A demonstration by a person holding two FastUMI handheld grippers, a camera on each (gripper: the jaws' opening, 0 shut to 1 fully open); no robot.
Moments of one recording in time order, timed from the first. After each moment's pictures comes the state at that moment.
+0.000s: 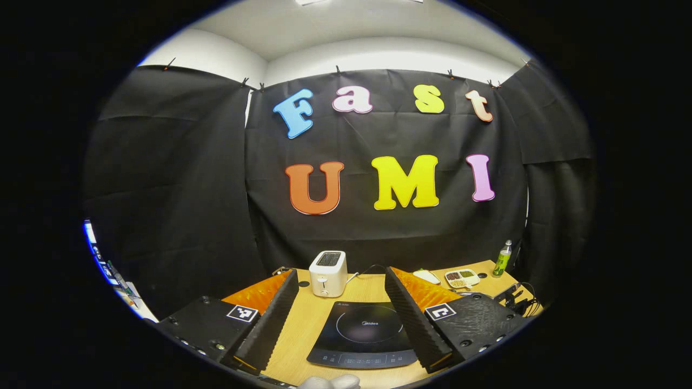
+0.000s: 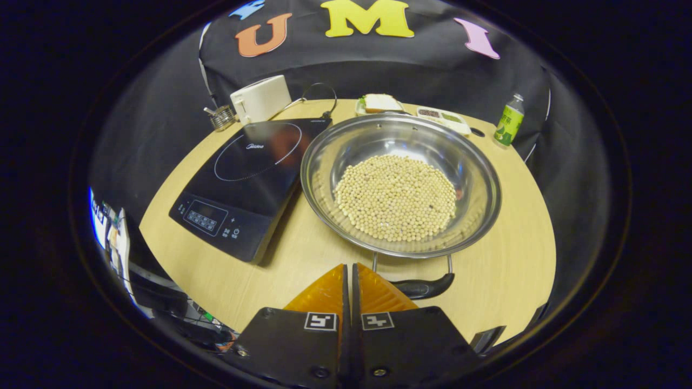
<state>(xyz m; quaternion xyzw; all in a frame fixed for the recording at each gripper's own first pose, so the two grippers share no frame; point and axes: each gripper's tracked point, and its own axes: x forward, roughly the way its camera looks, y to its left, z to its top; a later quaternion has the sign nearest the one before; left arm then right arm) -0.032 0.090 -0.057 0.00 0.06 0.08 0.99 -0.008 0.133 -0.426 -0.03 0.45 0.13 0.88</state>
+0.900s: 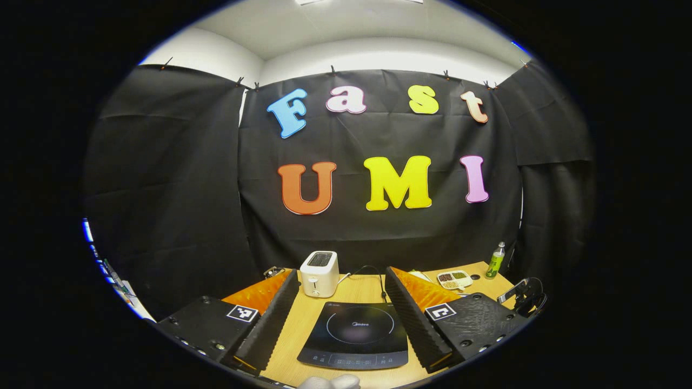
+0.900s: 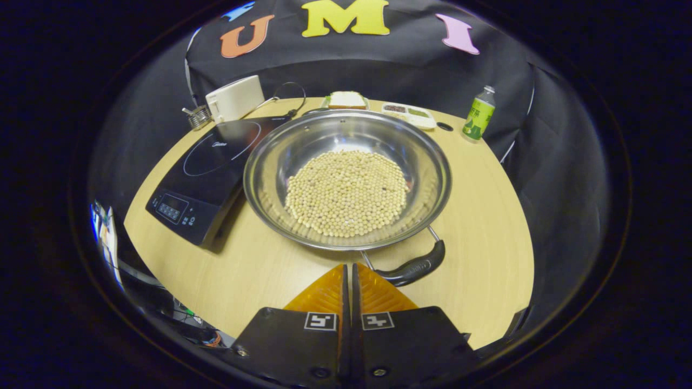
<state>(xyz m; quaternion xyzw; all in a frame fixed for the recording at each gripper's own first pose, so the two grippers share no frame) -0.026 0.070 -0.054 0.00 0.06 0.07 1.00 0.001 0.052 -0.431 -0.05 0.45 0.08 0.89</state>
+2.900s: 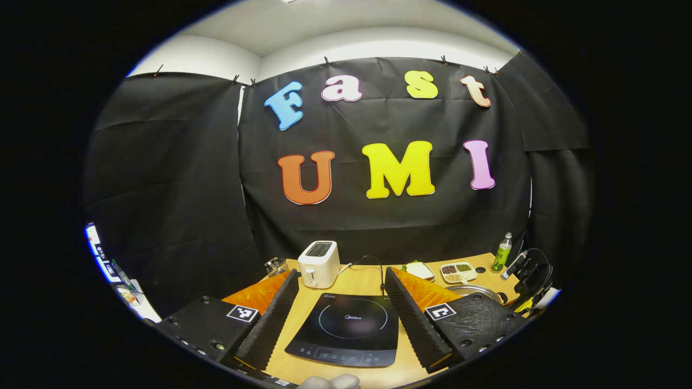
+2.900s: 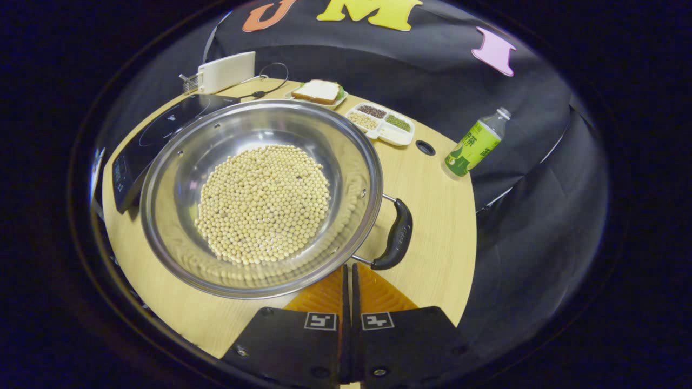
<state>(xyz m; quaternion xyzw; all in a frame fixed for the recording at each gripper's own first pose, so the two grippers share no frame) -0.013 0.021 -0.074 0.01 0.10 0.10 0.99 0.119 -0.082 -0.441 -0.19 0.45 0.12 0.86</state>
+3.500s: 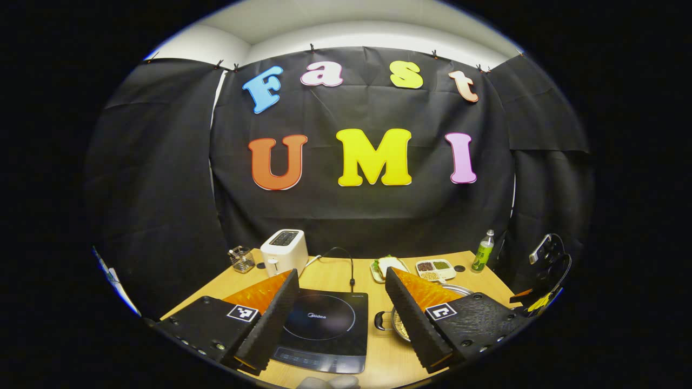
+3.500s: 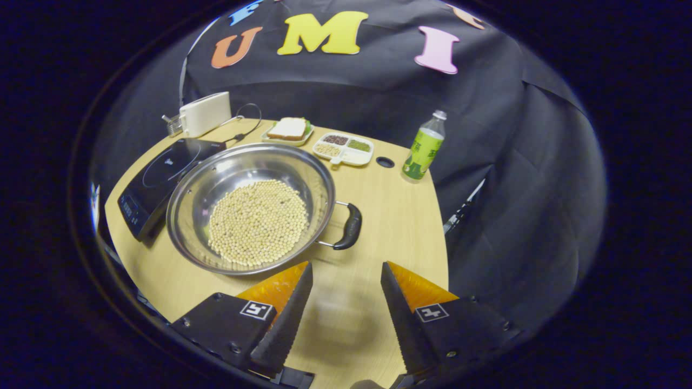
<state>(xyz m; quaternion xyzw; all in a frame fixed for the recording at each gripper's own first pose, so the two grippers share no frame) 0.041 -0.037 -0.125 -0.02 0.12 0.03 0.99 0.093 -0.118 -0.374 -0.10 0.36 0.06 0.92</state>
